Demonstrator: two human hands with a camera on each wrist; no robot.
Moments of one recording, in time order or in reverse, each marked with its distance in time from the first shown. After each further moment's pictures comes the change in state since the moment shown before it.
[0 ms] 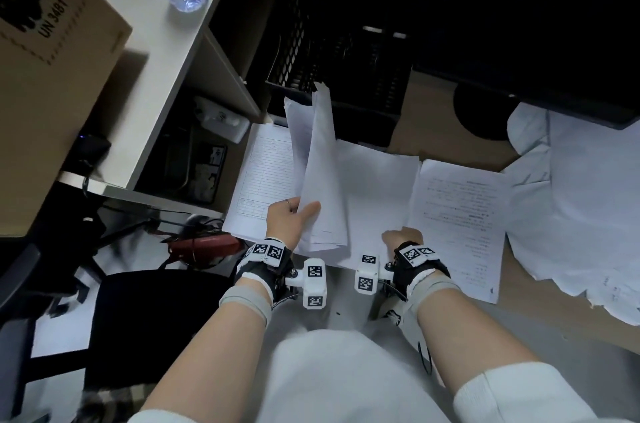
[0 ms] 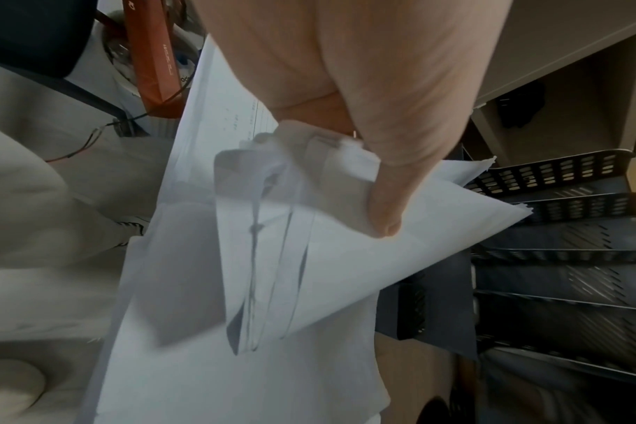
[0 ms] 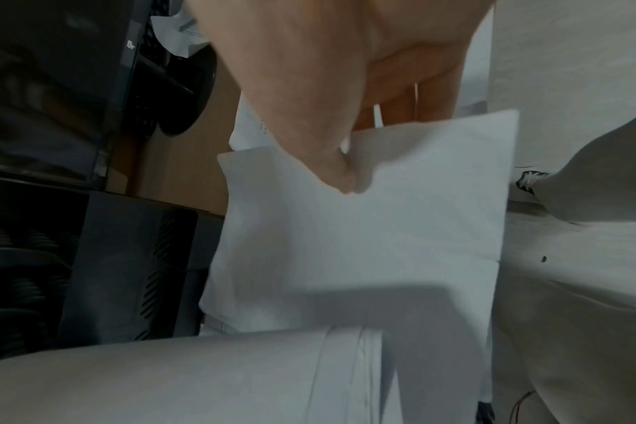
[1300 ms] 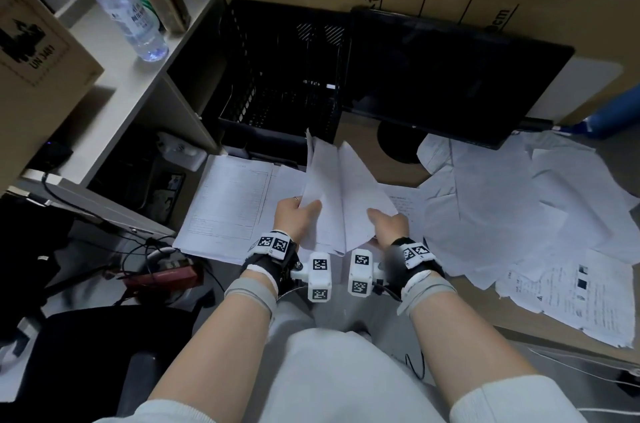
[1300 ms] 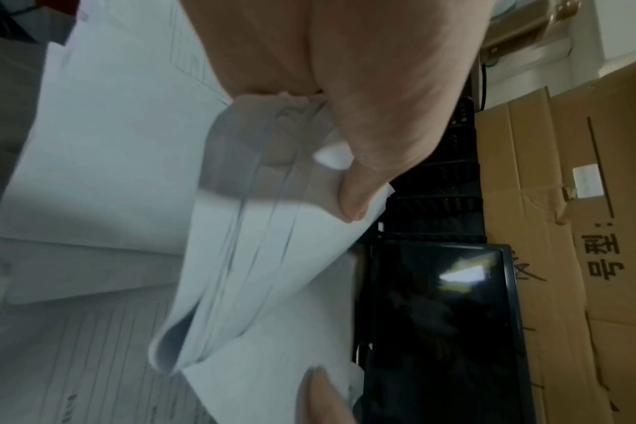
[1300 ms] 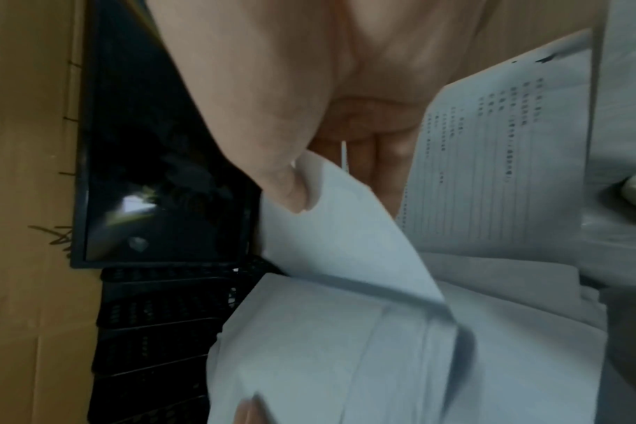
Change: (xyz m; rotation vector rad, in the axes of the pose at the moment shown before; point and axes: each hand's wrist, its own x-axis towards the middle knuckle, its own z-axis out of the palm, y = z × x) left_hand -0.085 0.047 0.132 -0.044 -0.085 0.066; right_hand -0.048 0.036 -0.134 0.584 0.031 -0.313
